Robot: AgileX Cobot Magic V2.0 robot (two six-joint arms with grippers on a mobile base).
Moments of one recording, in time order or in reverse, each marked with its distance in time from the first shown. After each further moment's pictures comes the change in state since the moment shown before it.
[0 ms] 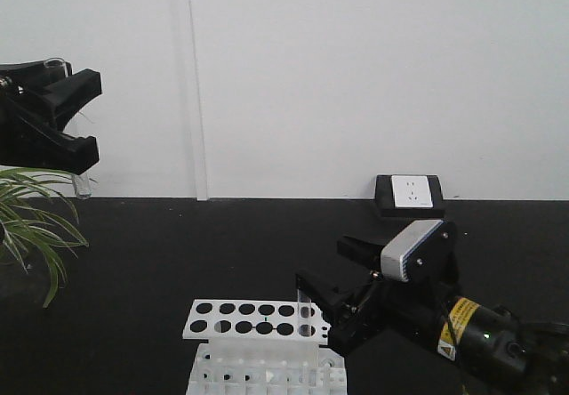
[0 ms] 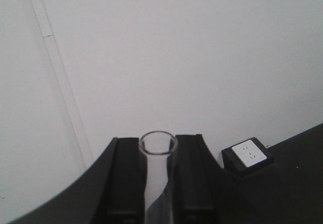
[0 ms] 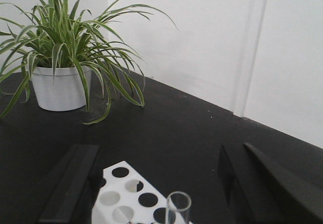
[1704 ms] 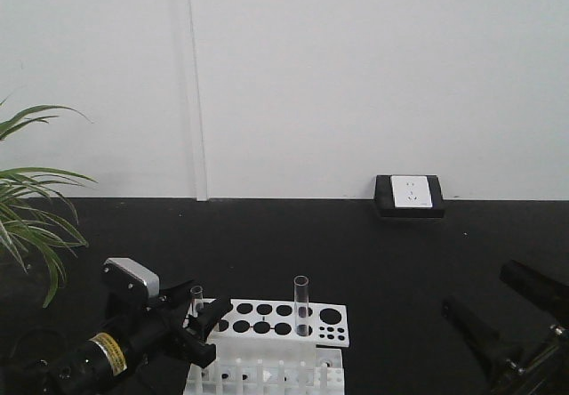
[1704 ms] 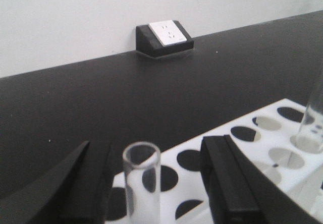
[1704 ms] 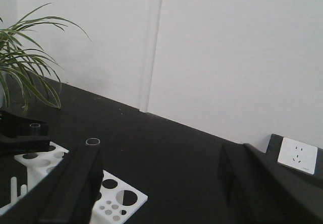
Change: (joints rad) left arm 0.000 0.806 0.210 -0.413 -0.743 0.445; right arm -0.255 -0.619 0.441 0.002 0.120 -0.003
